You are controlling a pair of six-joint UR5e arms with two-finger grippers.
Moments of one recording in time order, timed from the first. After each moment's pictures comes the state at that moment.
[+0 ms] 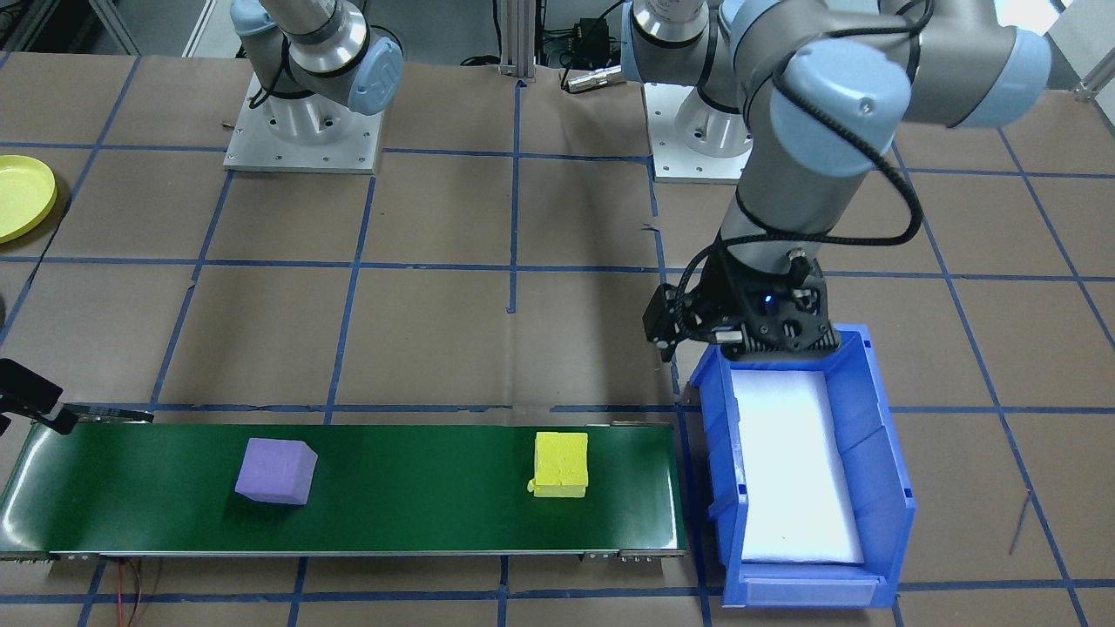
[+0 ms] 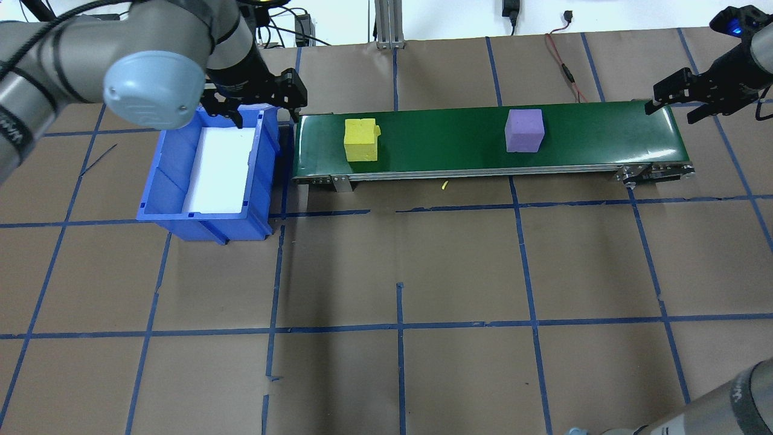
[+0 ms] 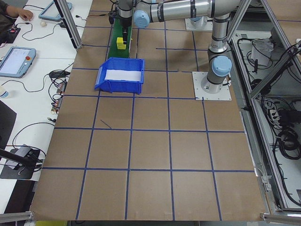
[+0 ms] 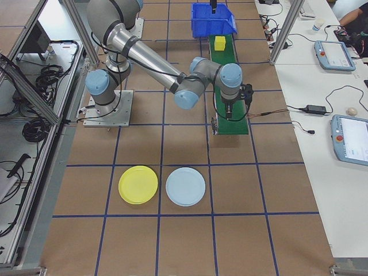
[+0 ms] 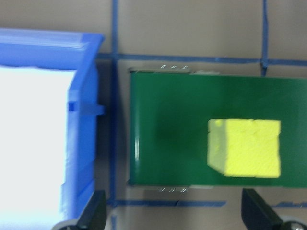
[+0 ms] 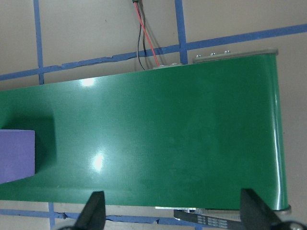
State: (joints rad) left arm -1.62 -1.75 -1.55 -1.35 1.57 -0.11; right arm 1.05 -1.21 1.60 -1.98 -1.24 -0.43
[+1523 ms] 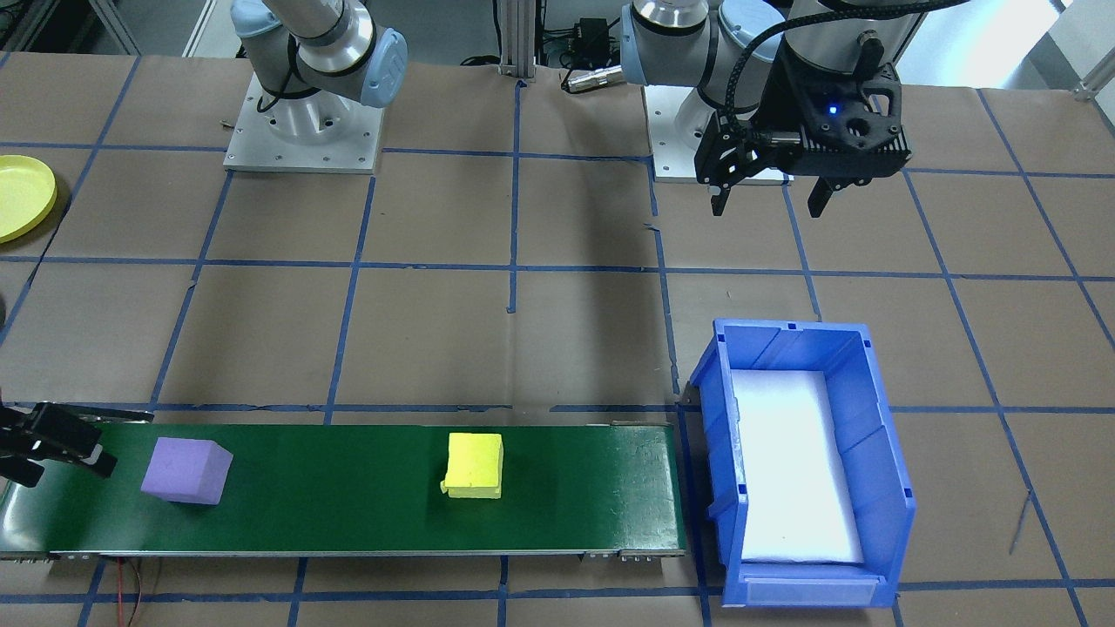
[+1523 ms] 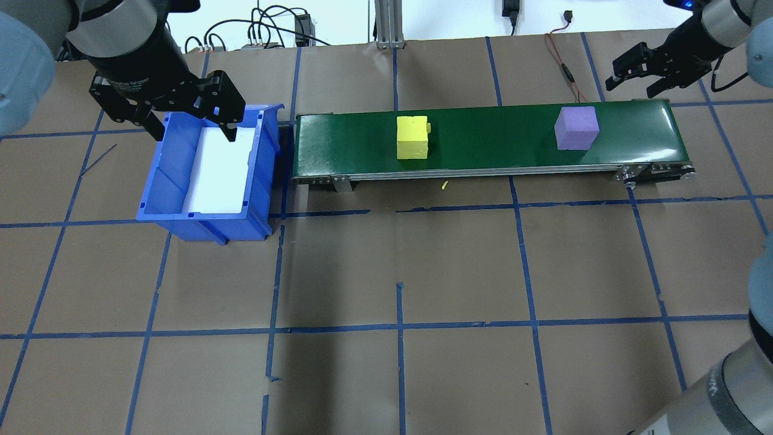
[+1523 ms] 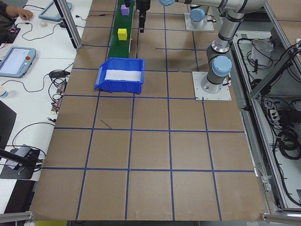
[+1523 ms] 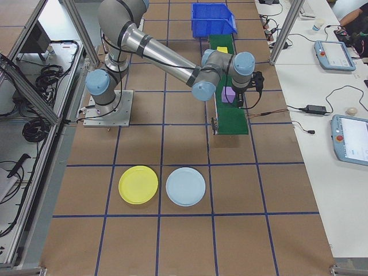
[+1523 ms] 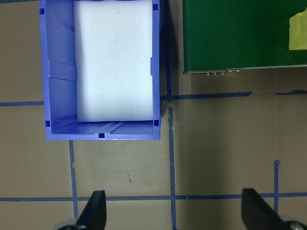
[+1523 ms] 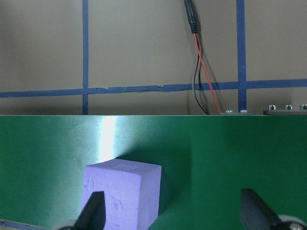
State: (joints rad) left arm -1.60 -1.56 -1.51 -1.60 1.62 0.01; right arm 1.16 -1.13 1.47 -1.95 -1.22 -0.39
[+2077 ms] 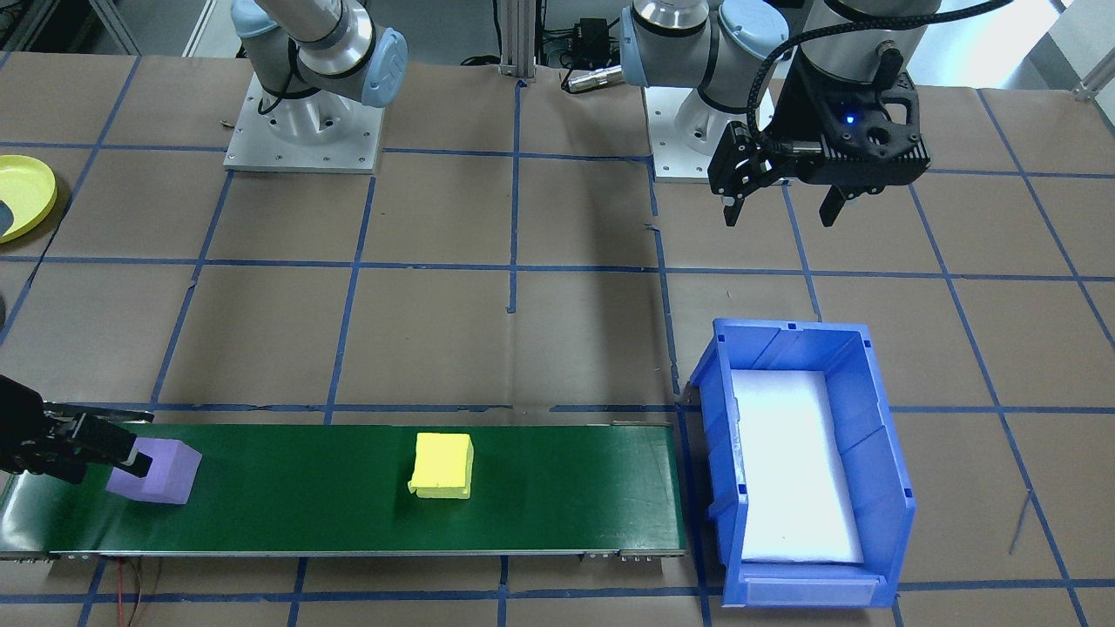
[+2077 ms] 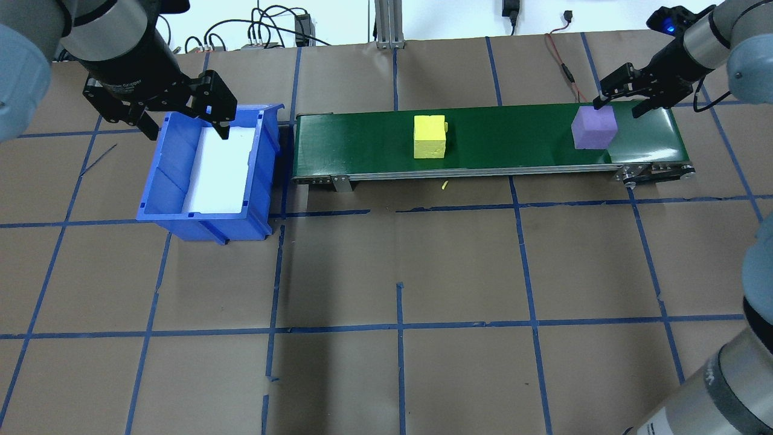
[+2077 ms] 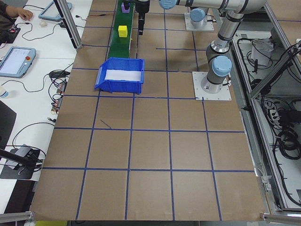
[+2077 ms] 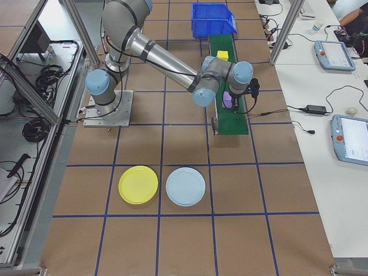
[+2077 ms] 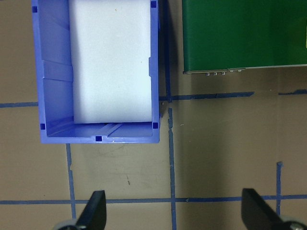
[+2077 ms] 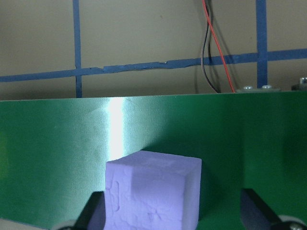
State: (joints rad) left arm -1.57 -1.55 -1.54 -1.55 1.62 0.01; right arm 1.16 -1.09 1.51 -1.96 -1.21 -0.39
